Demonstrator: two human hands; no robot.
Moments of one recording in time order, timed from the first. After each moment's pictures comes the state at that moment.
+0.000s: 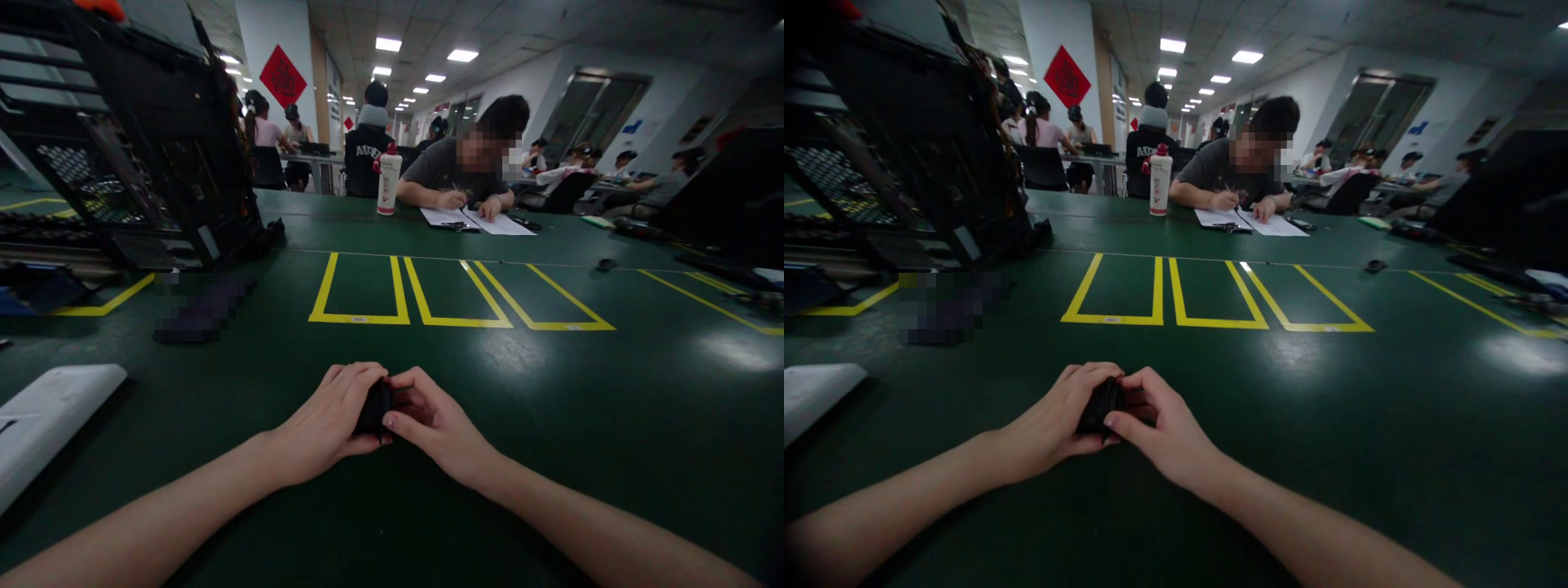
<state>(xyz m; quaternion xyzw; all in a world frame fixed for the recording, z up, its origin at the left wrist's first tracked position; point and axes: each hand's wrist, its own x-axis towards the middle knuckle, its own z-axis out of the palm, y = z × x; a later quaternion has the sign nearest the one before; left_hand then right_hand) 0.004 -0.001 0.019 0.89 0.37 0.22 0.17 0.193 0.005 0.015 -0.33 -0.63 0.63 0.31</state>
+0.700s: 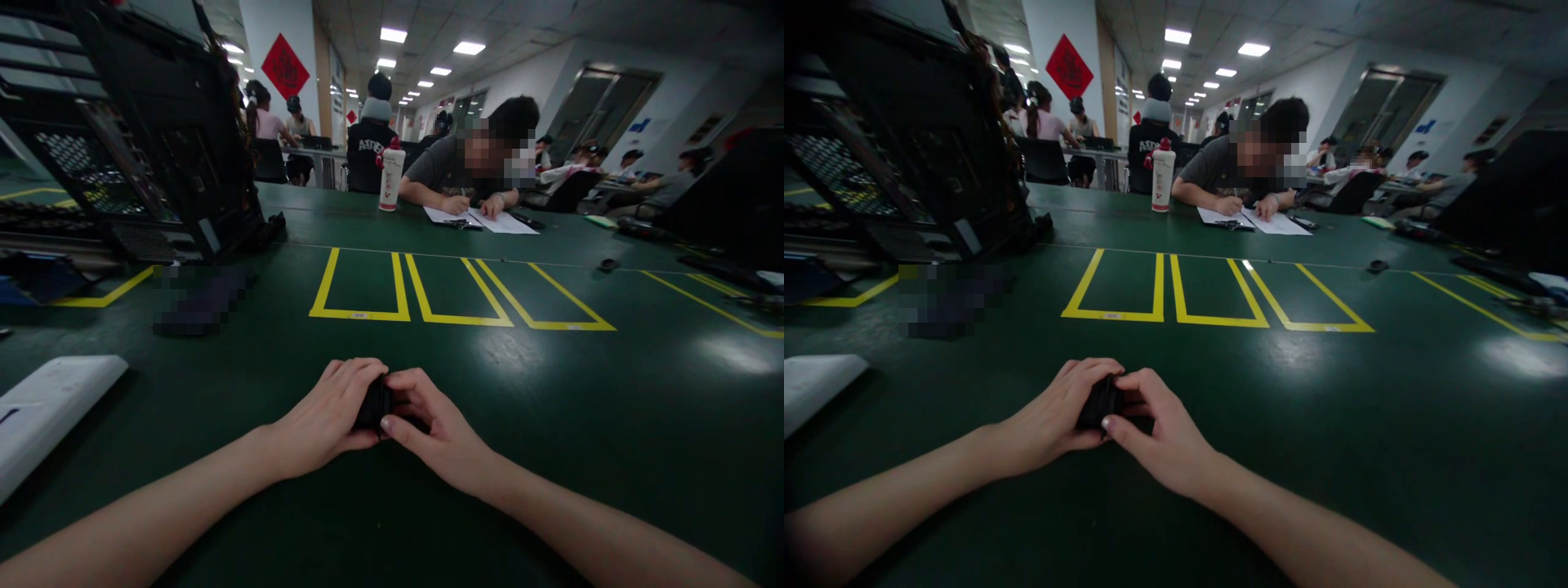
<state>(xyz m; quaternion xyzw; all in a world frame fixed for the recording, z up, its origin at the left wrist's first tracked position) 0.005 0.000 0.019 0.89 0.37 0.21 0.16 0.193 0.004 0.011 -0.31 -0.68 0.58 0.33</state>
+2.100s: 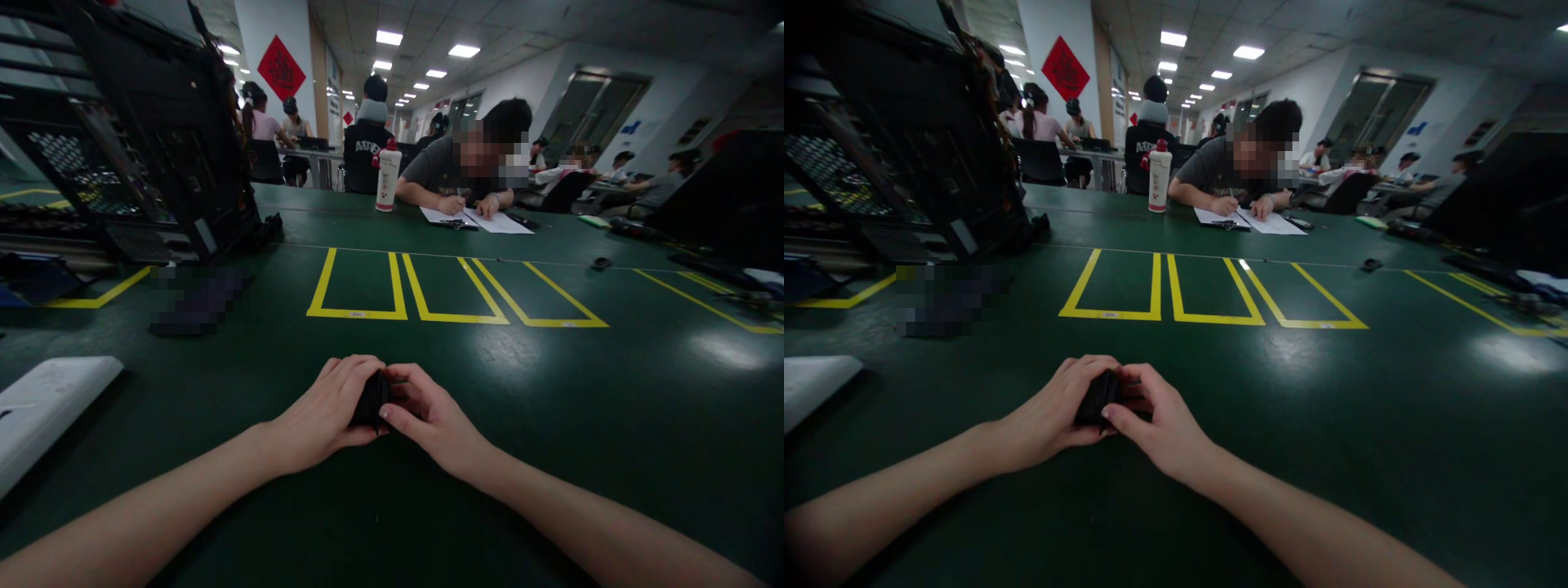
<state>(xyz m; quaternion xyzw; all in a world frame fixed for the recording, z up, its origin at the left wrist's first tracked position) 0.003 0.000 0.016 0.88 0.37 0.22 0.18 0.195 0.006 0.013 -0.34 -0.66 0.60 0.30</state>
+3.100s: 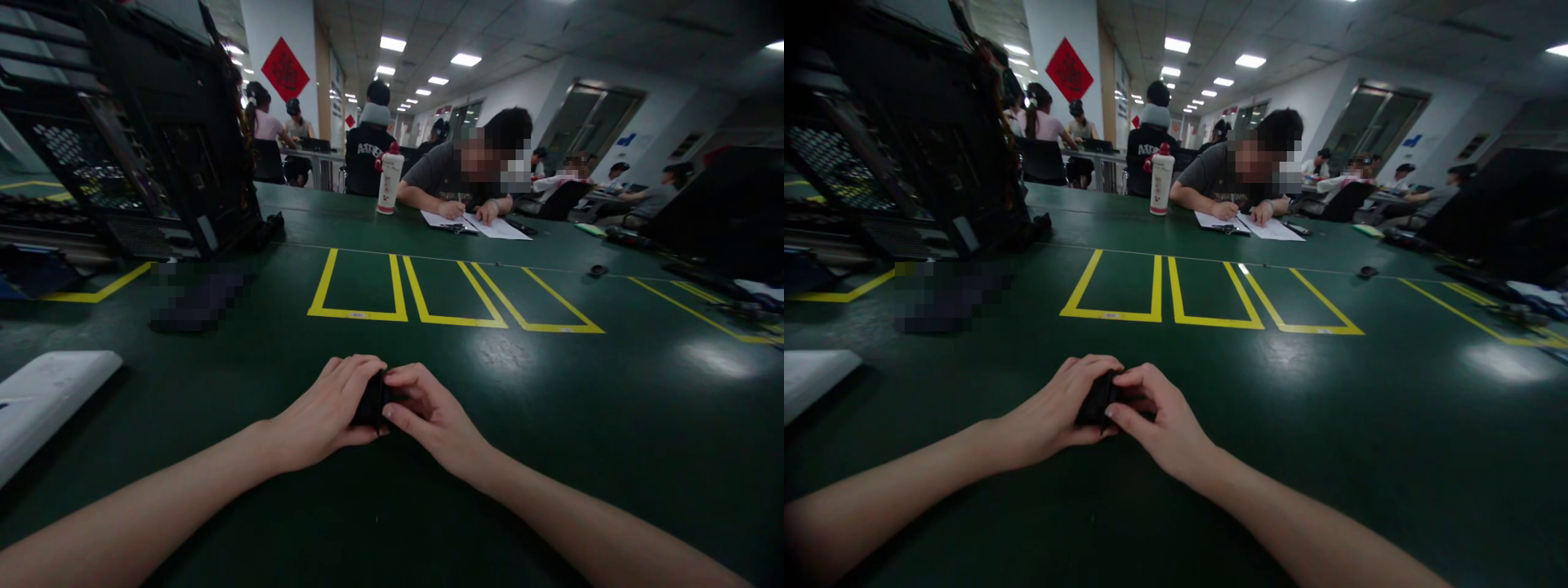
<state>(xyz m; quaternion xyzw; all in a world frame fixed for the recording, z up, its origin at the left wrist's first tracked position) 0.004 0.000 0.019 0.89 0.37 0.22 0.18 0.194 0.005 0.008 -0.32 -0.67 0.58 0.34</state>
